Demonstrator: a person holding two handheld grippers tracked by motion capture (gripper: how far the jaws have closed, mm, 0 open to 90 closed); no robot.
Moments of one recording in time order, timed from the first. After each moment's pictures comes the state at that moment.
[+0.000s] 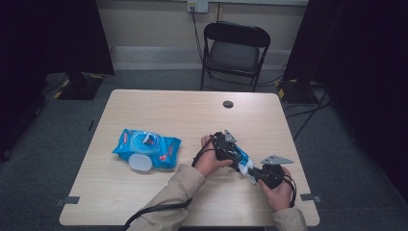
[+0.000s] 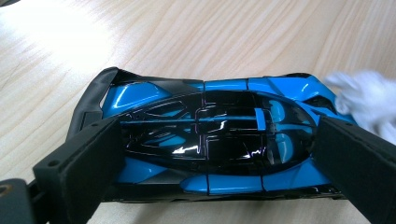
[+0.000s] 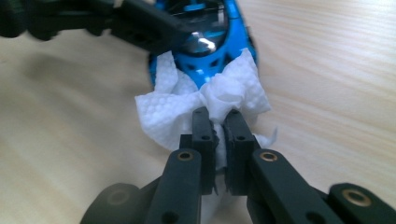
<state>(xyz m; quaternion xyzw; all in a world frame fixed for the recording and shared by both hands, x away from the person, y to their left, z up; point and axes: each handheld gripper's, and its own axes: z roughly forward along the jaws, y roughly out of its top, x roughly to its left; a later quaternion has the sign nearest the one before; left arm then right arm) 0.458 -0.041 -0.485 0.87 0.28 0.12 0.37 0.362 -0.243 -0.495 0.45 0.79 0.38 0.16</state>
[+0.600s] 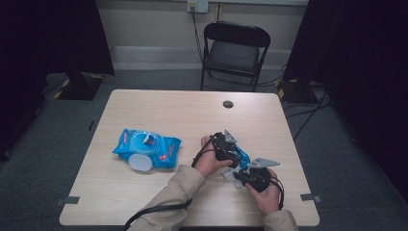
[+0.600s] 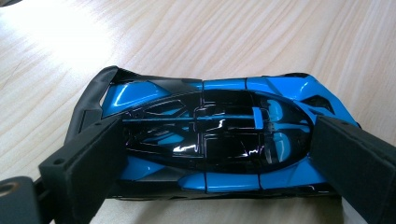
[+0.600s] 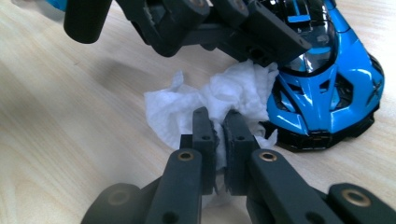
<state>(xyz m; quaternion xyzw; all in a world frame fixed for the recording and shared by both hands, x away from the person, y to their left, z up) 0.456 -0.041 -0.485 0.87 0.29 0.13 0.38 0.358 -0.207 -0.500 0.41 0.81 0.41 0.12</state>
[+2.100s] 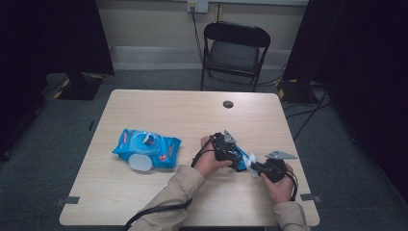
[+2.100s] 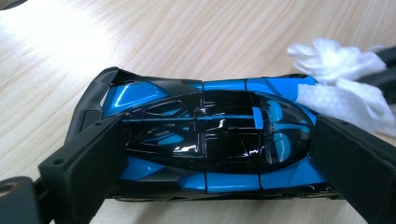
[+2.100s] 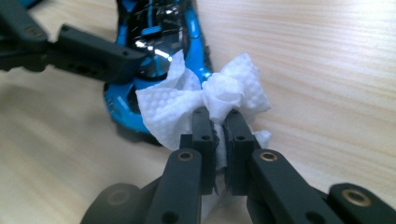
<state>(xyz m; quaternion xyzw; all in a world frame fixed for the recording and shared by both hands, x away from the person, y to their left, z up) 0.456 -0.040 -0.486 0.87 0.28 0.13 0.38 0.381 -0.257 -0.501 0.48 0.77 0.40 0.16</state>
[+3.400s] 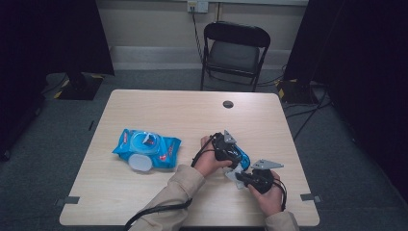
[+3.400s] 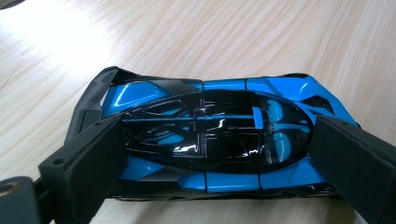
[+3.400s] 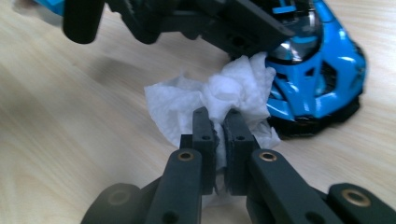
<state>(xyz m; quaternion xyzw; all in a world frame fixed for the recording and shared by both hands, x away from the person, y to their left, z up) 0.456 -0.040 -0.486 0.87 0.28 0.13 0.38 0.354 -0.214 -0.504 0.42 0.80 0.42 0.11</state>
